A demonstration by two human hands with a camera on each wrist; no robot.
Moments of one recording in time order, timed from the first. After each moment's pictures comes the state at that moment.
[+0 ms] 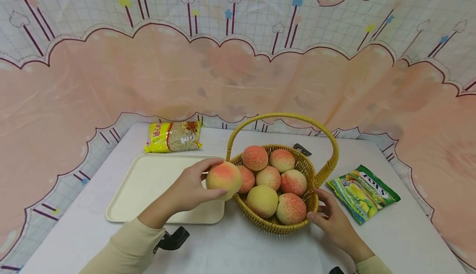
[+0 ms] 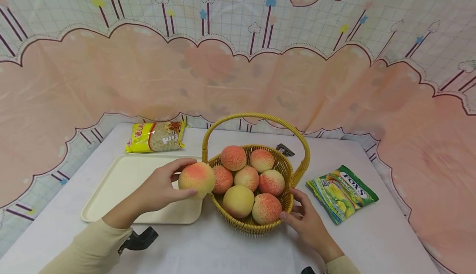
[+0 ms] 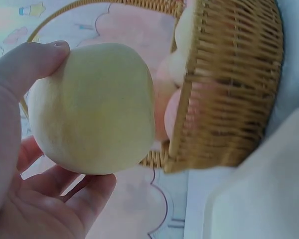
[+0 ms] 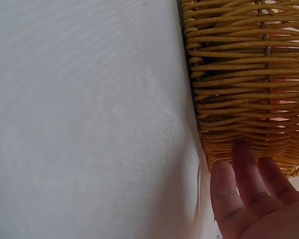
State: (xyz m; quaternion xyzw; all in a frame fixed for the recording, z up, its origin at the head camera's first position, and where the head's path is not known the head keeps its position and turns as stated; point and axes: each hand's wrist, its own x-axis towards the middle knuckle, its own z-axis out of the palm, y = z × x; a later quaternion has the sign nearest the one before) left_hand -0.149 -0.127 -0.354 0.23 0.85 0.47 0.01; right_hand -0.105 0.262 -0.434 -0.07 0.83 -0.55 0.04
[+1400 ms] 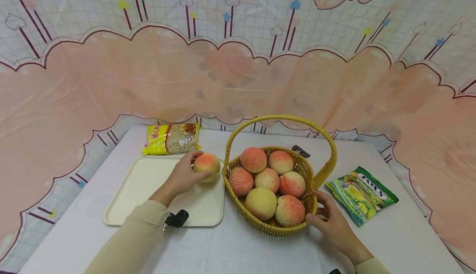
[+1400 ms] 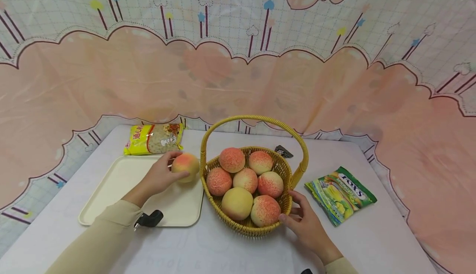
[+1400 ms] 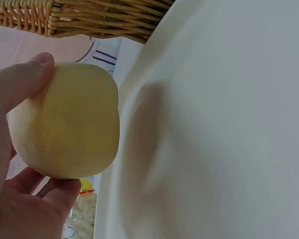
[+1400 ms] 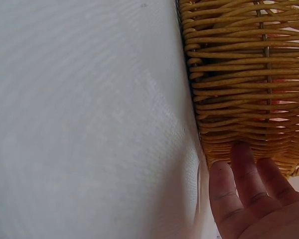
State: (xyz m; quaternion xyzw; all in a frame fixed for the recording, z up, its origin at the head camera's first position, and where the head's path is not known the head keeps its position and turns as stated) left_hand -0.221 -0.158 -0.418 0.08 0.88 0.47 0.01; right_hand -0.106 0.261 -0.434 -0.04 0.83 -0.55 0.06
